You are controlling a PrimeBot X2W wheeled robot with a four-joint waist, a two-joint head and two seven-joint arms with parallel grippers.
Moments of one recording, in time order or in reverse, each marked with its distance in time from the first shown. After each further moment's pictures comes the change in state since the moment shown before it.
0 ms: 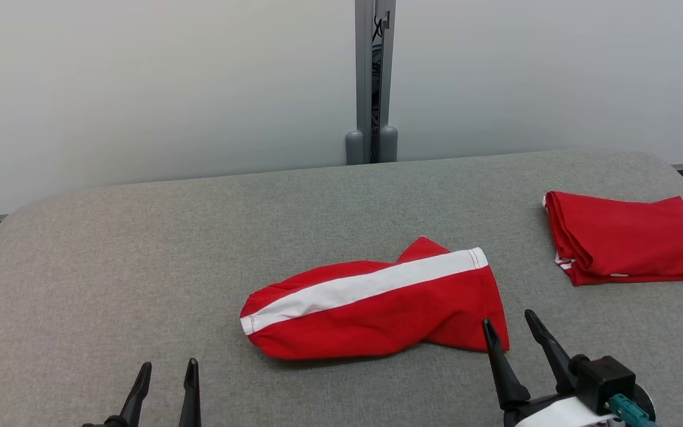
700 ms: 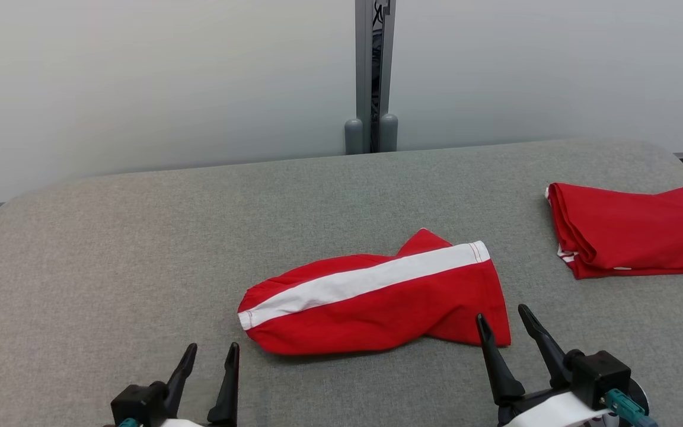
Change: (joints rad) left arm -0.150 -0.001 -0.105 0.192 -0.050 -0.037 0.000; right arm -0.011 0.000 0.017 -0.002 0.013 0.000 0.000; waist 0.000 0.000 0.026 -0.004
